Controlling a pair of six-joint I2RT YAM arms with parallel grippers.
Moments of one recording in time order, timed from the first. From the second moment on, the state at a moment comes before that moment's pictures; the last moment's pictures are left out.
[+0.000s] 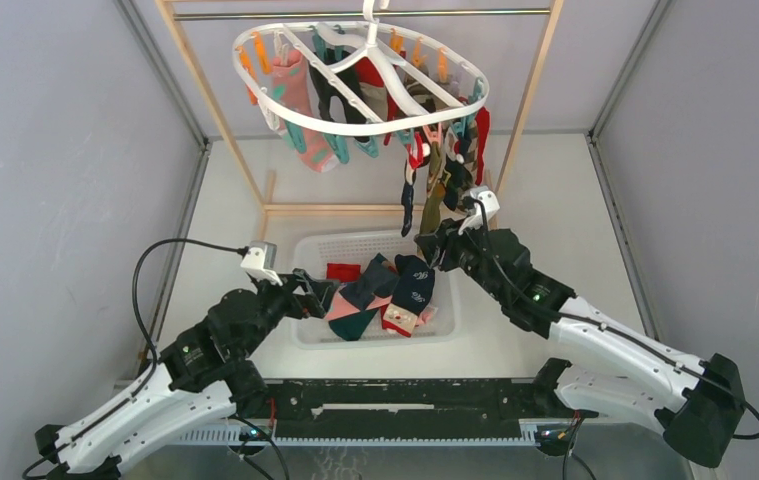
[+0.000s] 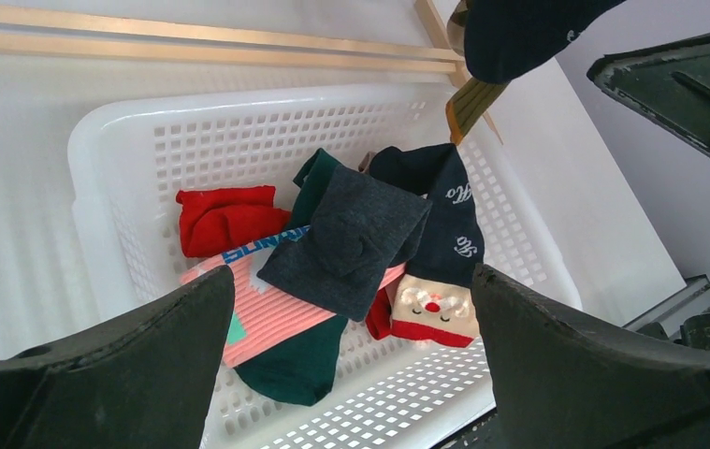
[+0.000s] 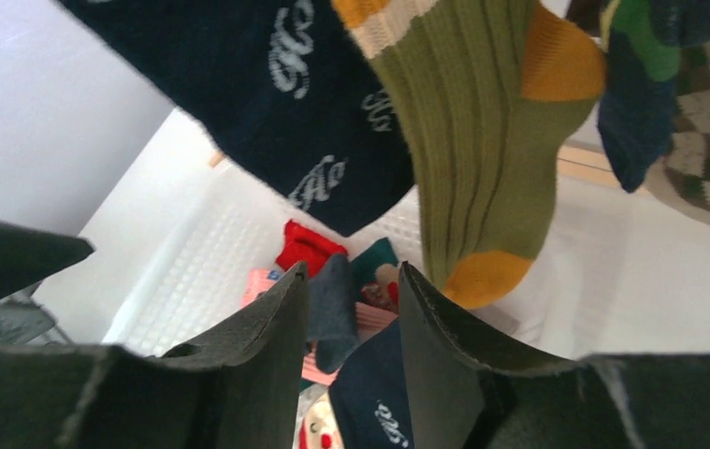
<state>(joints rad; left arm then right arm) -0.93 0.40 0.55 -0.41 -0.41 -0.57 0.82 0.95 0.72 0.02 0.19 0.42</state>
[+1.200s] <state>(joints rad) -0.93 0.44 0.55 -0.37 -0.40 -0.57 0.69 1.25 0.76 0.16 0.27 0.42</state>
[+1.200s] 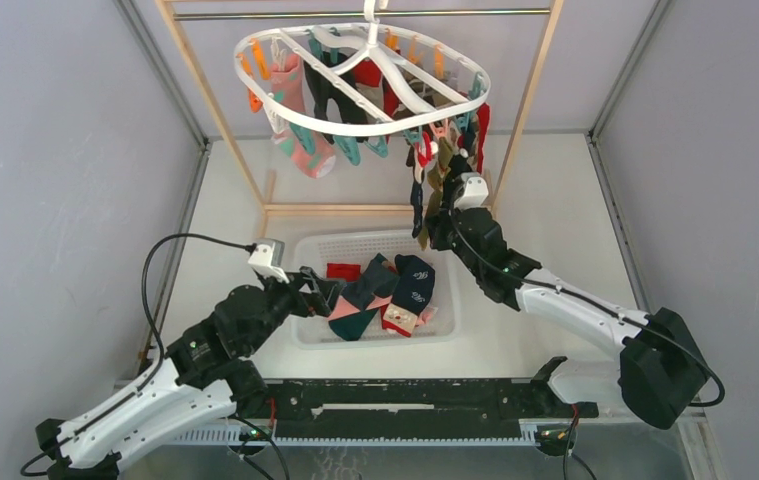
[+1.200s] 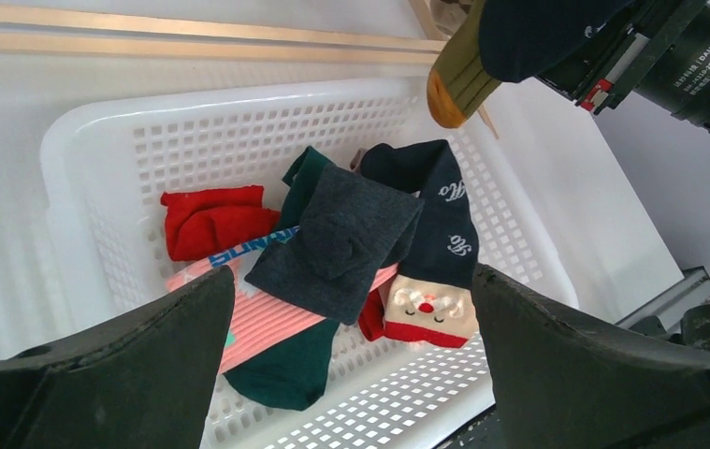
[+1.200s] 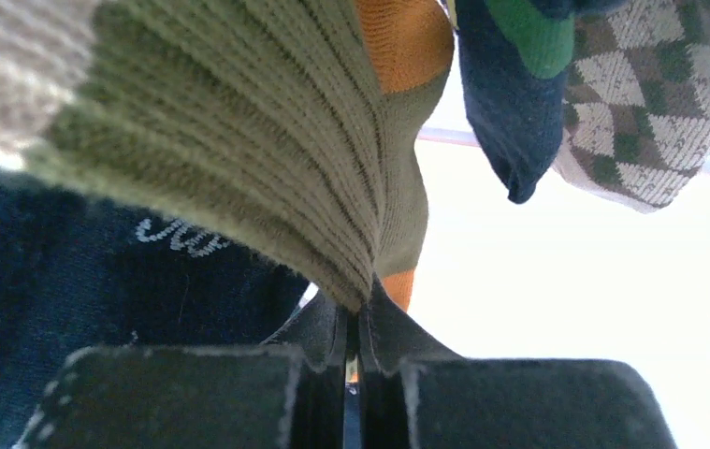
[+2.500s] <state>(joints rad) -0.97 0.57 0.55 -0.11 -0.17 -0.52 0.81 0.72 0.76 -0.29 0.02 0.46</state>
